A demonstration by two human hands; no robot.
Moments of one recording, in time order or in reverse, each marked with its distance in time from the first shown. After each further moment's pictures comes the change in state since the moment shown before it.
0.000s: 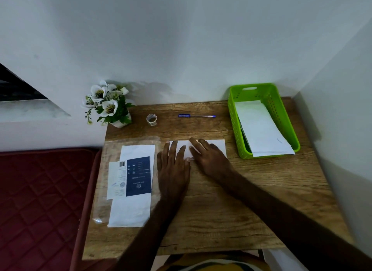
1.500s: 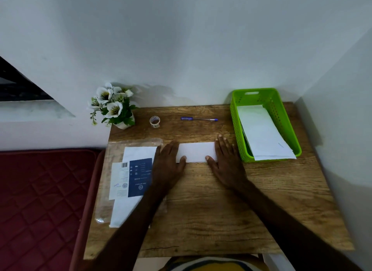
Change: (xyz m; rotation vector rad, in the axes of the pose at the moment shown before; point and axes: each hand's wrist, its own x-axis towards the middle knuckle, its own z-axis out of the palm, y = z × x) left_hand 0.035 -0.033 -0.008 -0.018 -0.278 -0.023; right_hand -0.025 0.025 0.021 0.127 -0.059 0.491
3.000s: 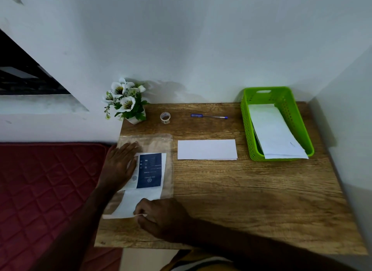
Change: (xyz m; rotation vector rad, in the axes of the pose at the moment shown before) left_hand -0.050 -0.168 -0.071 0.200 0.156 0.215; right_hand -0.111 -0.211 -0.044 0.638 -0.284 -0.615
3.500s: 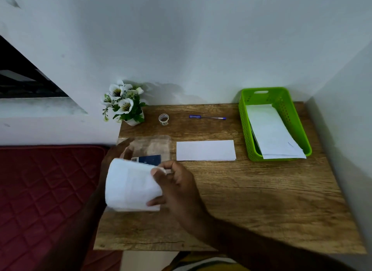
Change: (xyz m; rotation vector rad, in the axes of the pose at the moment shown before) left_hand 0.007 0.024 -0.029 -0.578 0.163 -0.337; right_hand 0.006 -0.054 -0.076 0.964 0.454 0.539
